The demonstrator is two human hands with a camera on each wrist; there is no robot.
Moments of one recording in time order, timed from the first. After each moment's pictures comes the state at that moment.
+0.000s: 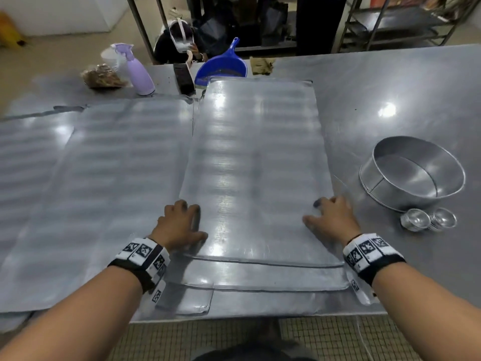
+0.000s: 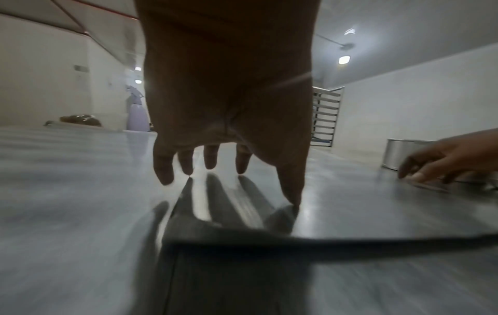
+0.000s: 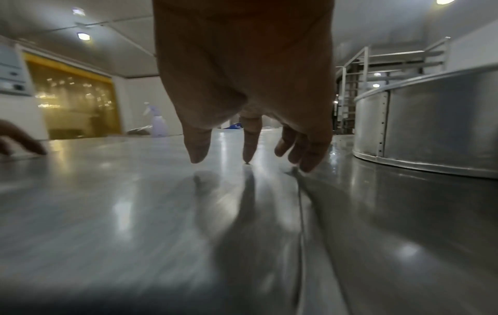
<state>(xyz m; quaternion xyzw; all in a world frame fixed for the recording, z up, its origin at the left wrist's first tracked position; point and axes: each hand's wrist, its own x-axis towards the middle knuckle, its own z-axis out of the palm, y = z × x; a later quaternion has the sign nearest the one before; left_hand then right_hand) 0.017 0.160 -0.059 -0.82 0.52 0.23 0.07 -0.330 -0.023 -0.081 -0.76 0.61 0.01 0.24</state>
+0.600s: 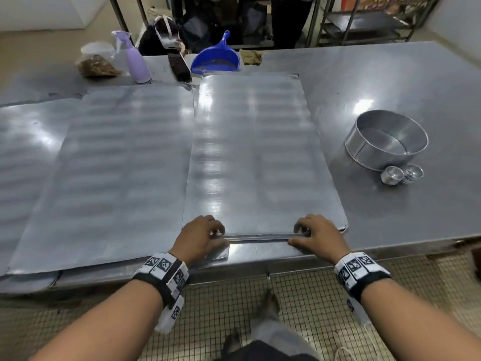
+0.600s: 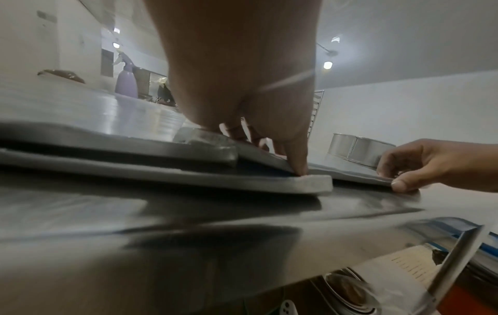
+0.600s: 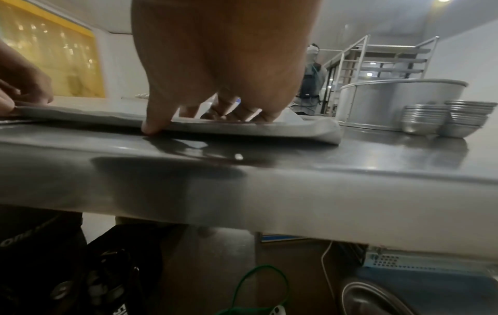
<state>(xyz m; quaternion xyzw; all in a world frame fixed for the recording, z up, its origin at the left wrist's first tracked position) -0.035 0.275 -0.086 -0.73 0.63 0.25 -0.10 -0.349 0.145 -0.091 -0.84 0.48 -0.01 0.26</state>
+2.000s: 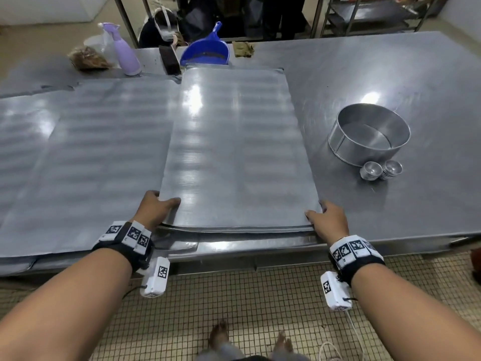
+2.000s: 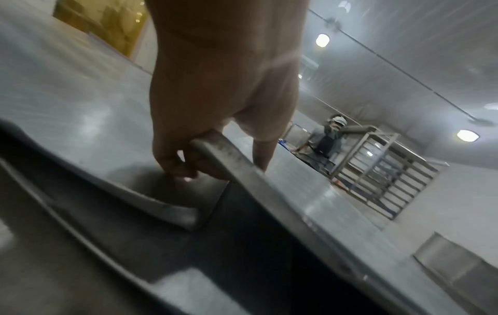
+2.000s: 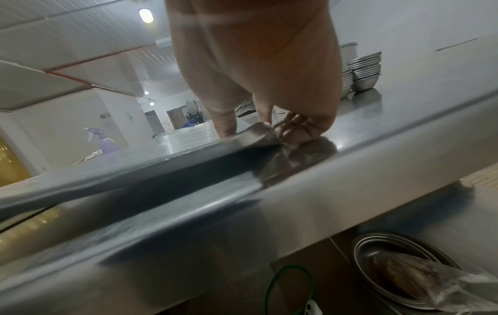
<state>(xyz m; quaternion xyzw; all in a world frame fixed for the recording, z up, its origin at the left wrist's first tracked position) -0.016 0.242 -0.076 -0.83 0.20 0.35 -0.38 -0.422 0.085 -0.115 -0.60 0.70 -0.12 0.38</state>
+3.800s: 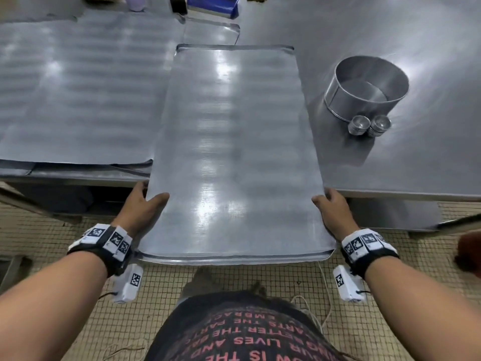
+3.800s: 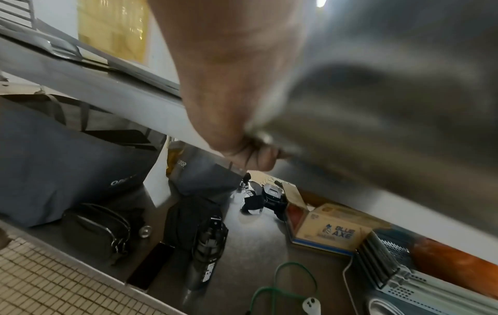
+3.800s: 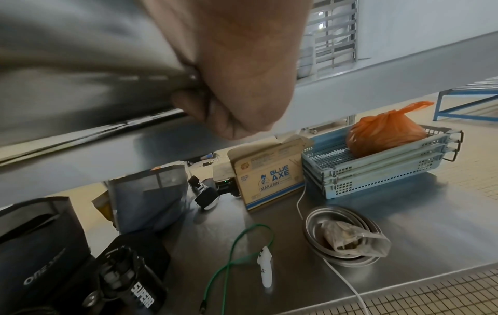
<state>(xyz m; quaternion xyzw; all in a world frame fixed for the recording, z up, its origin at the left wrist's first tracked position) -0.154 0.388 -0.113 -0.81 0.18 0.35 -0.44 -0.545 0.155 -0.114 -0.62 0.57 -0.19 0.51</state>
